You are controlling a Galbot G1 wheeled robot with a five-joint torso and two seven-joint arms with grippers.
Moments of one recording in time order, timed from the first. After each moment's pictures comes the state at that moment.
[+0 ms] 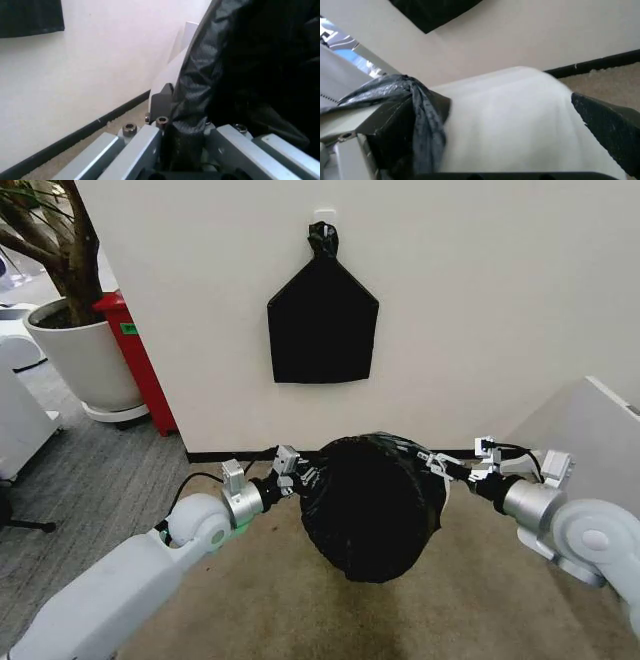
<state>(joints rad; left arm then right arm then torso) 0.80 -0.81 0.11 -1.86 -0.87 0.10 0.31 -1.24 0.74 0.59 2.09 1.52 -0.54 0.20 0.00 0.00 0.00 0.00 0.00</state>
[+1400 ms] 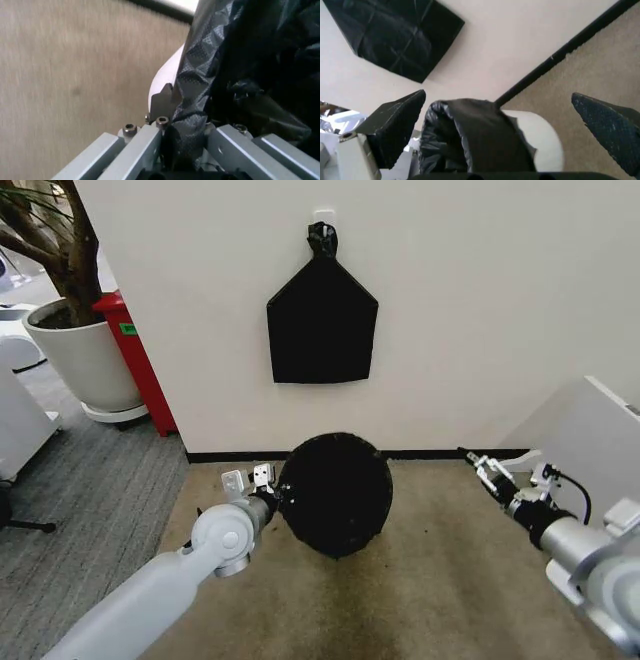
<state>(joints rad) 0.79 -0.92 0.14 -1.99 -1.62 0.39 -0.91 -1.55 1.15 0.83 2.35 1.56 -0.46 0.42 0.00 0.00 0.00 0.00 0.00</state>
